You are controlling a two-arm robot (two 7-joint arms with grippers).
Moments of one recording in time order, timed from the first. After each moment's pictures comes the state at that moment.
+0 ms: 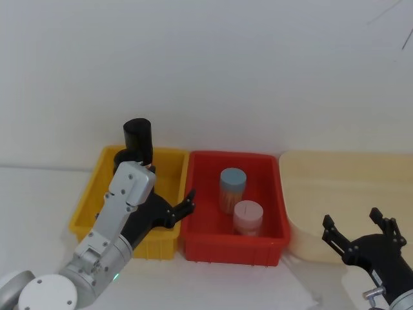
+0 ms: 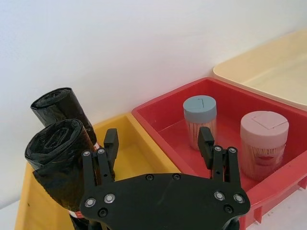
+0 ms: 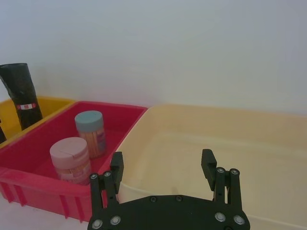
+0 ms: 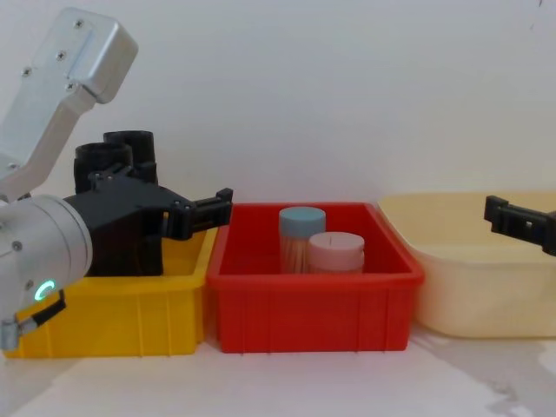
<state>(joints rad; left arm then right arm) -0.24 0.38 0.45 -1.63 -0.20 0.01 -0.01 -0.01 0.34 -0.23 -1.77 0.29 0.03 0.07</state>
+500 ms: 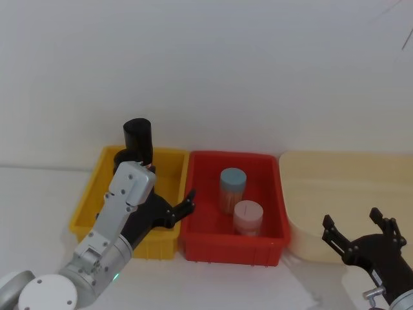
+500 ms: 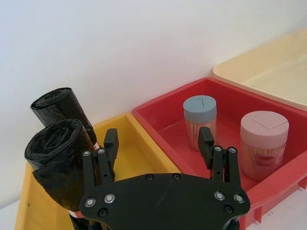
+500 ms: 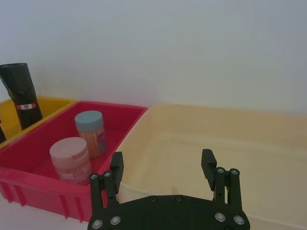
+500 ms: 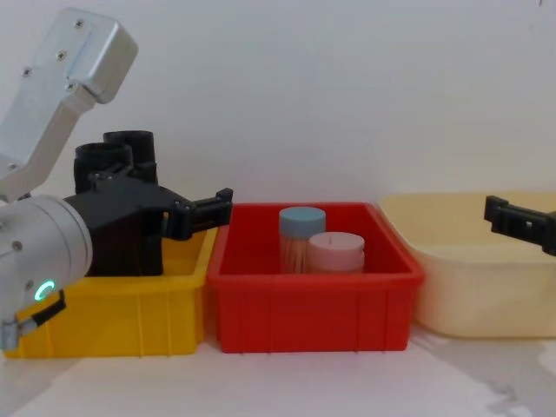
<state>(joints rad) -0.24 0.38 0.45 -1.63 -0.20 0.01 -0.01 -0.01 0.34 -0.23 -1.77 0.29 0.03 0.07</state>
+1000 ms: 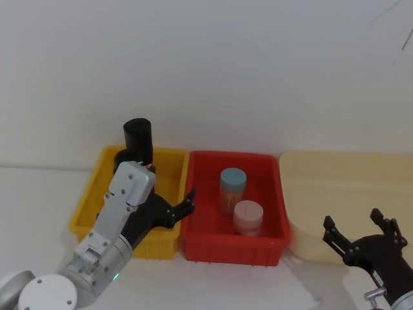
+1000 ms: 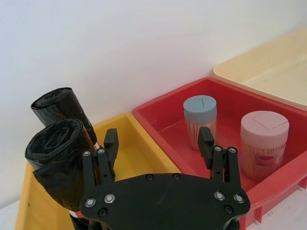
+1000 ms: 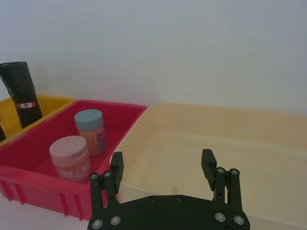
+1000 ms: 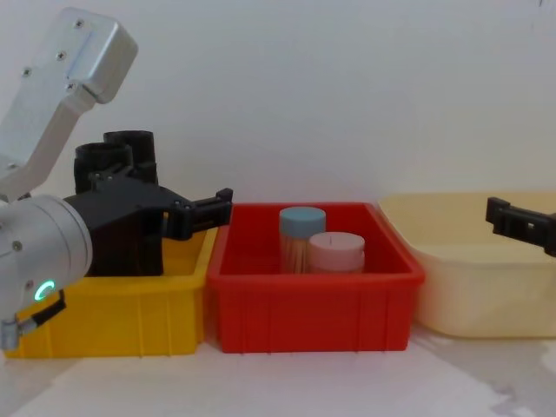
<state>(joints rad) -0.24 0.38 0.45 -1.63 -0.20 0.01 -0.01 -0.02 0.34 -0.22 -1.77 0.29 0.04 0.07</state>
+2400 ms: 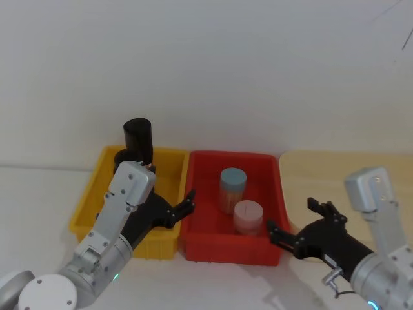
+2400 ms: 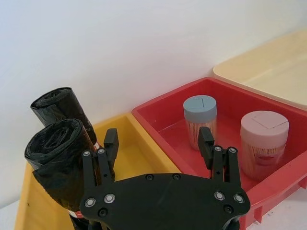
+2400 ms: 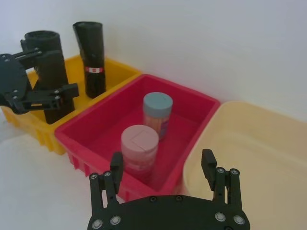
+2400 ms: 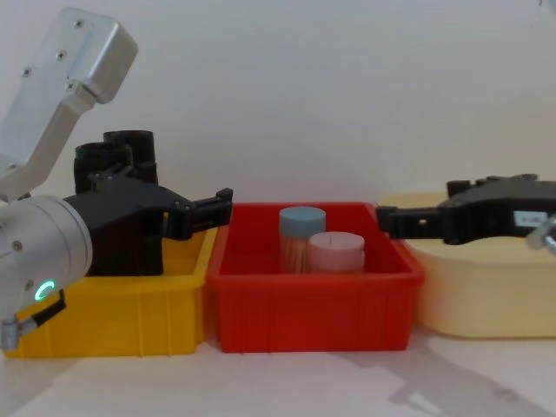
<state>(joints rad) -0.24 0.38 0.45 -1.63 -0.20 0.01 -0.01 0.17 0.40 -0.37 -1.82 0.25 0.38 0.23</state>
